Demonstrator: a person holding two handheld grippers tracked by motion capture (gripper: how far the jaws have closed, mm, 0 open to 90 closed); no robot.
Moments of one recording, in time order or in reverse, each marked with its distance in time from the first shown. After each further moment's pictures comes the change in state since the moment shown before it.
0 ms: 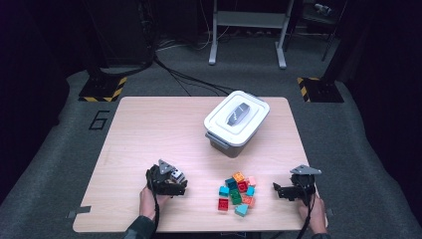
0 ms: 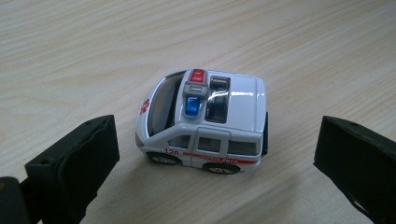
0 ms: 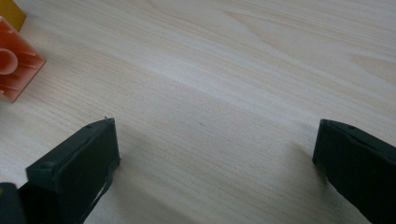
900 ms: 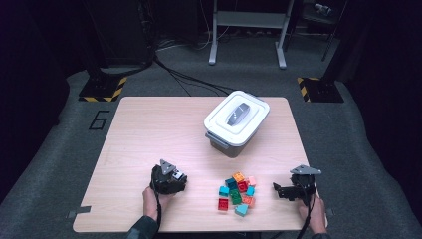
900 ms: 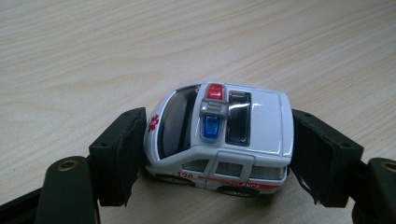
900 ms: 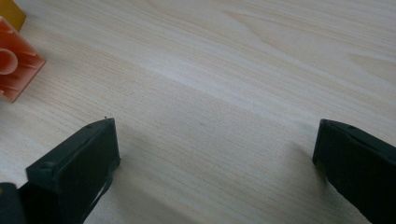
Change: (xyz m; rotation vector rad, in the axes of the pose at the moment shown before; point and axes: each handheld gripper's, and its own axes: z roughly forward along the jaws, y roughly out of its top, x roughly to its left) left arm -0.003 -0.001 0.009 -0.041 0.031 -0.030; right arm 0.000 0.000 0.000 0.000 0.000 0.000
